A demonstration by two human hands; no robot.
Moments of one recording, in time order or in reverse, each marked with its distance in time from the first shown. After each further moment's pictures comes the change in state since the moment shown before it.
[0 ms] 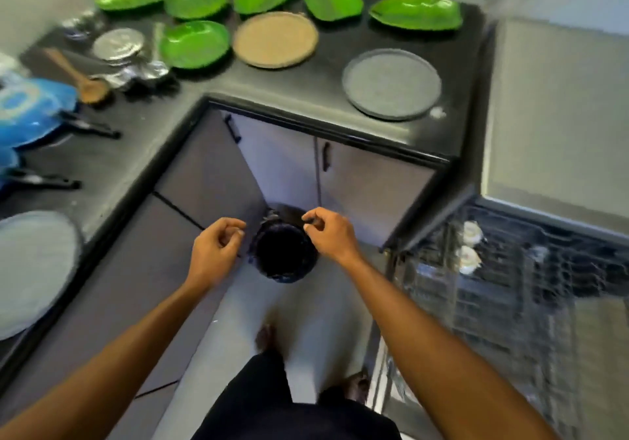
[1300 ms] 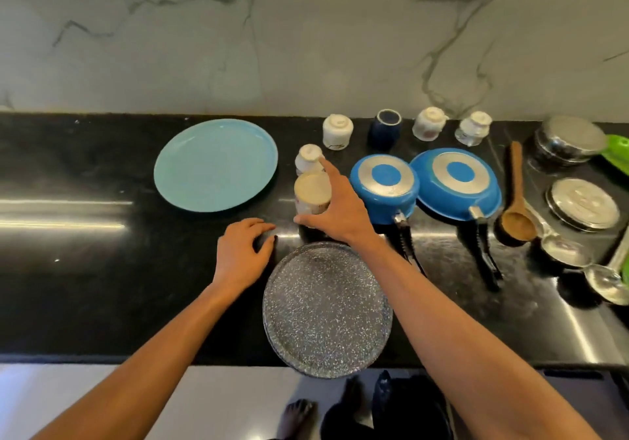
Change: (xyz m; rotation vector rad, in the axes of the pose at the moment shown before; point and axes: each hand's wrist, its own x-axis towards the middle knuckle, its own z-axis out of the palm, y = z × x) left_hand -0.037 -0.233 -0.367 0.367 0.792 -0.663; right_hand 0.076 -0.459 0.453 -0.265 -0.921 -0.904
